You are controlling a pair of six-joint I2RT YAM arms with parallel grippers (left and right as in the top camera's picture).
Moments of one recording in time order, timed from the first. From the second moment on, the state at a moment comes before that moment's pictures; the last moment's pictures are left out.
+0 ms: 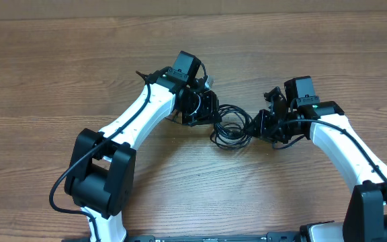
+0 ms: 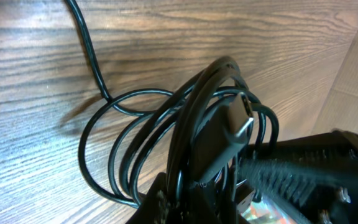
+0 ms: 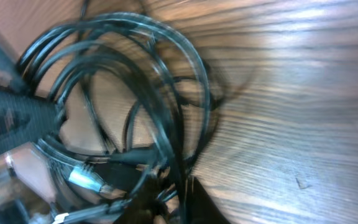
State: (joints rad) left arm -0.46 1.95 1.45 -0.76 0.66 -0.59; right arm 0.14 1.57 0.98 -0.73 -0.57 0.36
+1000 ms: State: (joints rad) left arm -0.40 1.95 1.45 -0.79 0.60 -0.55; right arm 0.14 1.57 0.98 -0.85 -0.32 0.48
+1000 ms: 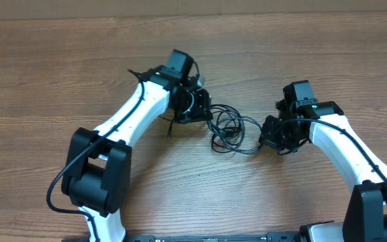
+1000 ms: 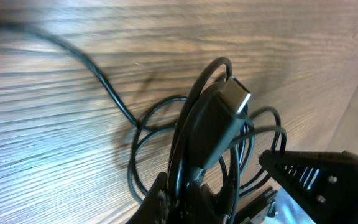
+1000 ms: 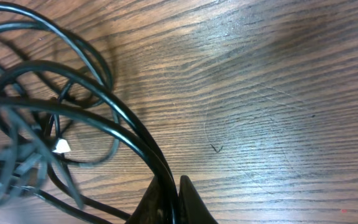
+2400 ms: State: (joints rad) left arm -0.58 2.04 1.45 -0.55 0.42 -0.49; right arm 0.14 1.57 0.97 -0.84 -0.30 0.49
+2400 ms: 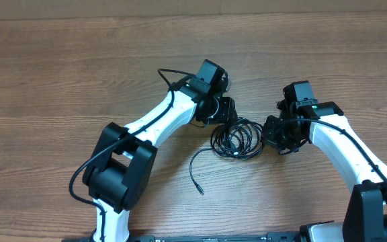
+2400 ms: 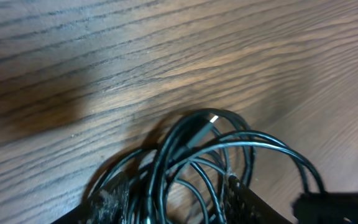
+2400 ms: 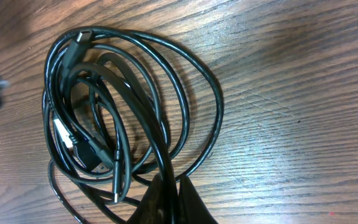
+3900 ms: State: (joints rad) left arm -0.35 2.06 1.45 -0.58 0.66 -0.46; right arm 0.14 1.57 0.97 -0.84 -0.30 0.49
